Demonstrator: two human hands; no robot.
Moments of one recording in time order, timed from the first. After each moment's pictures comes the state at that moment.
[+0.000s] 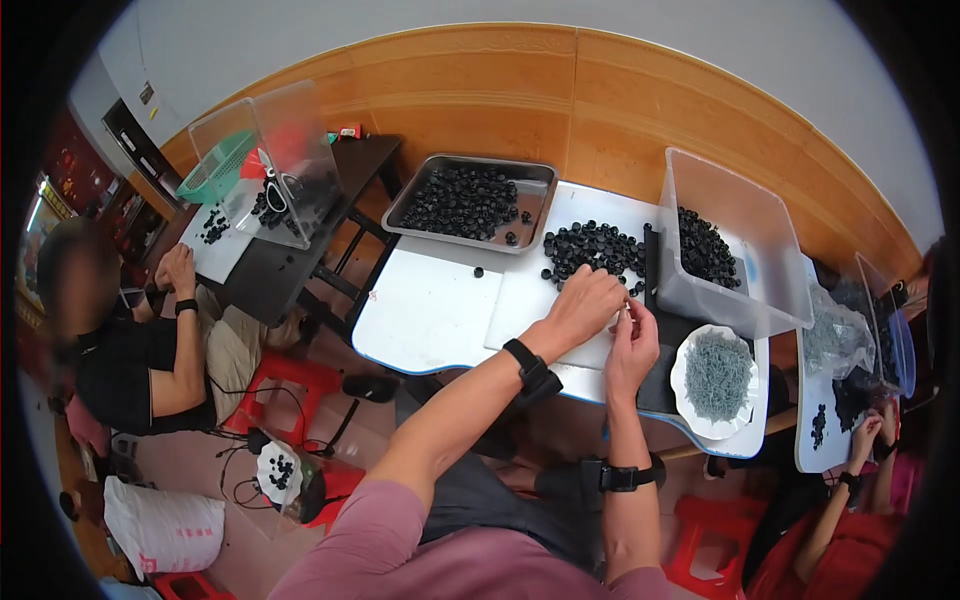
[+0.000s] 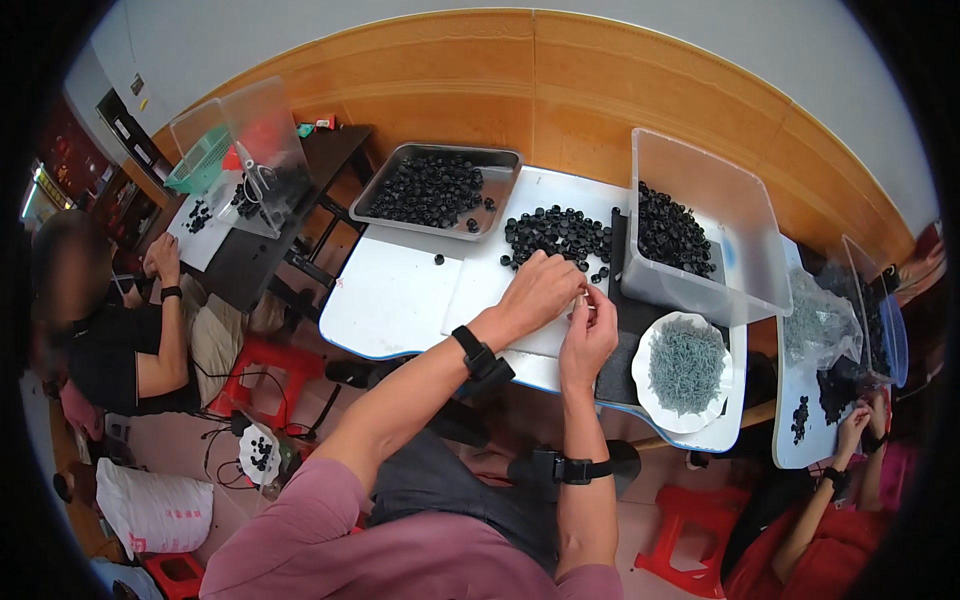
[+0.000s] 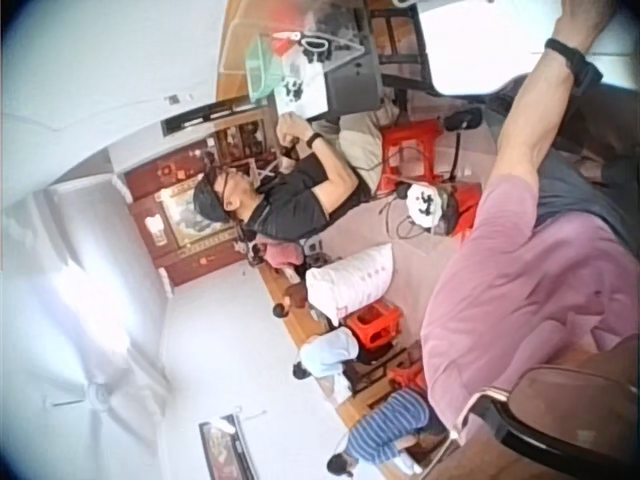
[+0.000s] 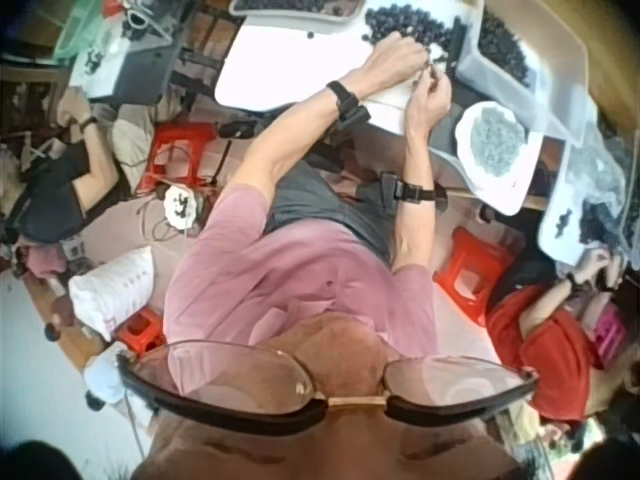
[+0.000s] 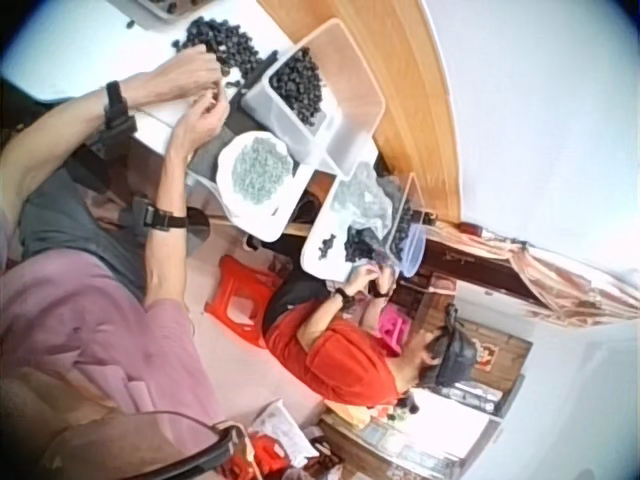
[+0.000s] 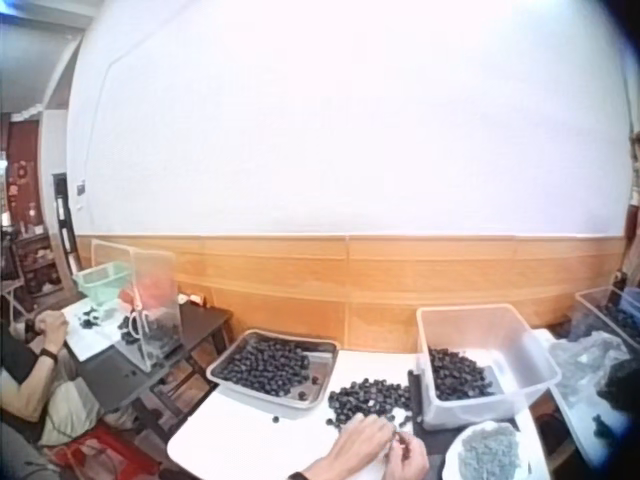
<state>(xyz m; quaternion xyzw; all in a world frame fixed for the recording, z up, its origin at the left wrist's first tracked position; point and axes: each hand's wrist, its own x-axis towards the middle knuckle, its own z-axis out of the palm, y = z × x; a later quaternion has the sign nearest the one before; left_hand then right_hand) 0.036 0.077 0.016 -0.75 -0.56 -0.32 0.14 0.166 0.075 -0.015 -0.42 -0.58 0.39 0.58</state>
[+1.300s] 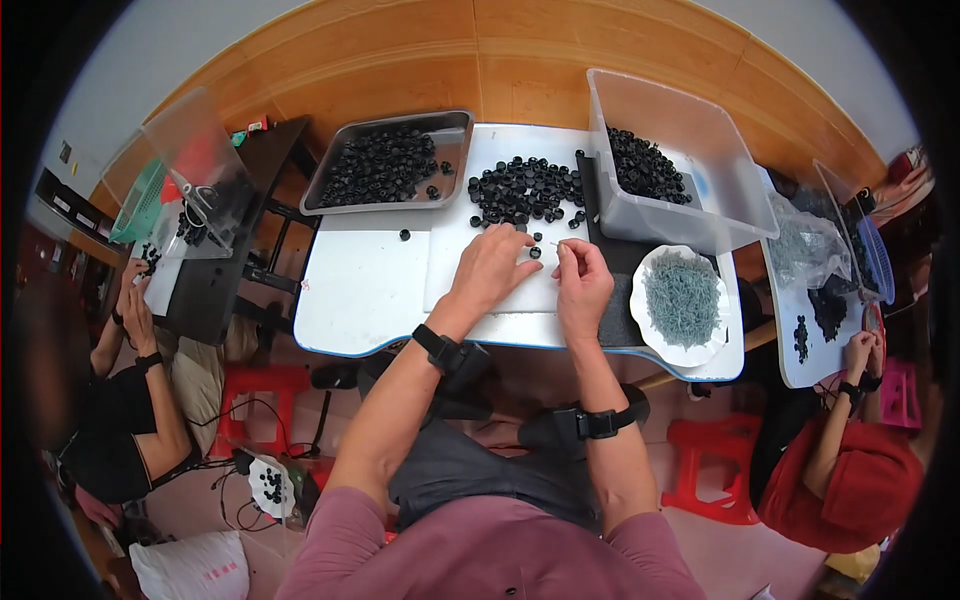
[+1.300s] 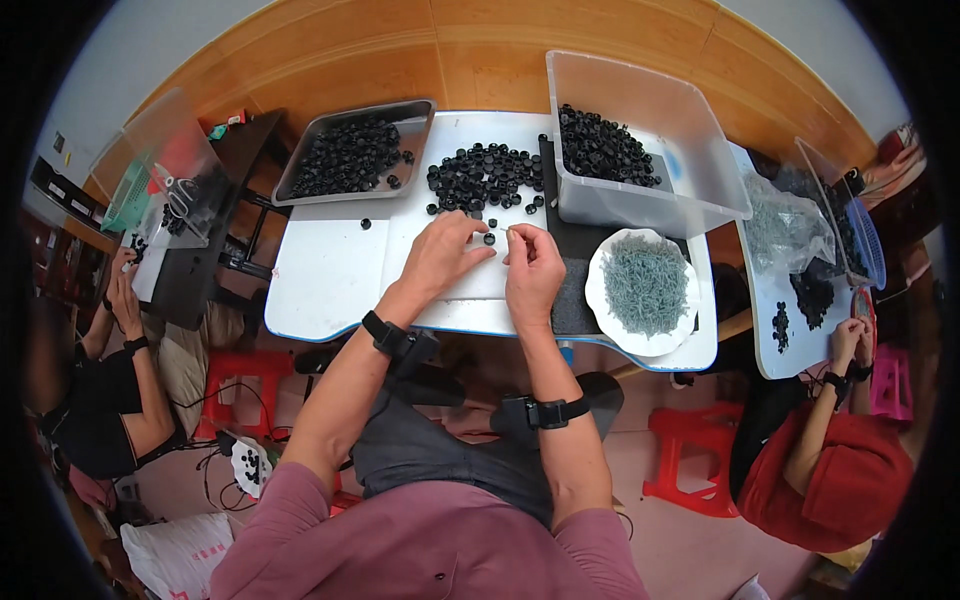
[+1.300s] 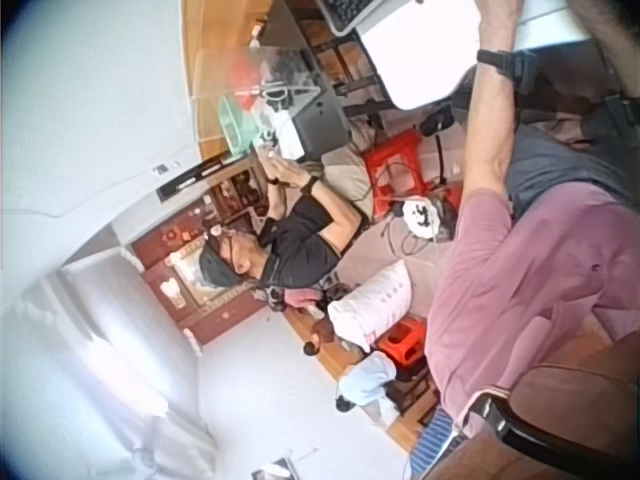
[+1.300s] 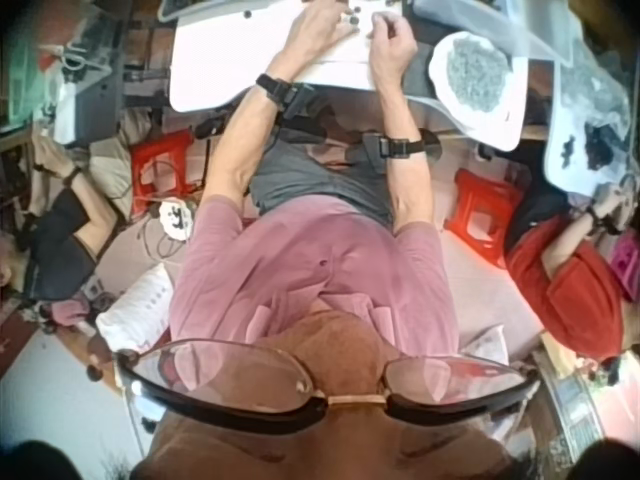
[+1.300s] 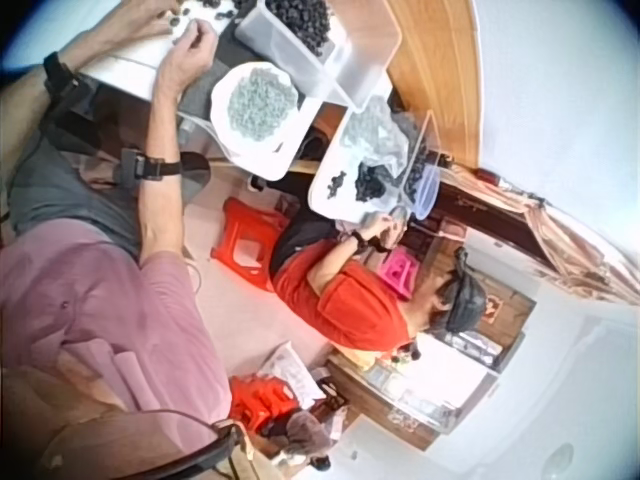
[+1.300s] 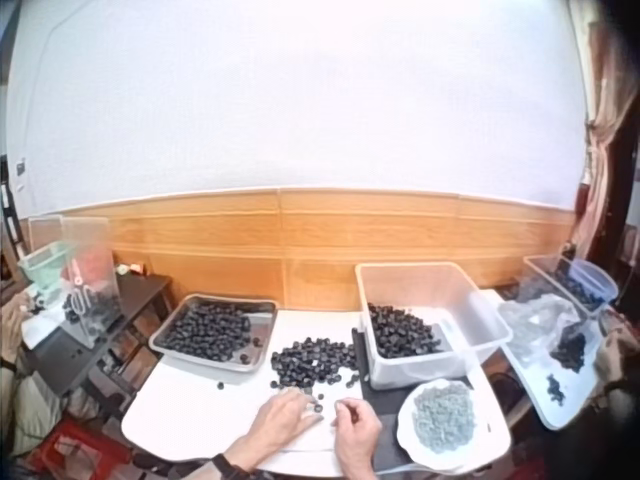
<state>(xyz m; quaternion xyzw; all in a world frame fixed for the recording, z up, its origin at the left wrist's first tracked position) 0.015 0.037 0.011 -0.70 -0.62 -0.35 -0.02 0.169 0.077 -0.020 -0.38 -0.56 0.45 0.58</state>
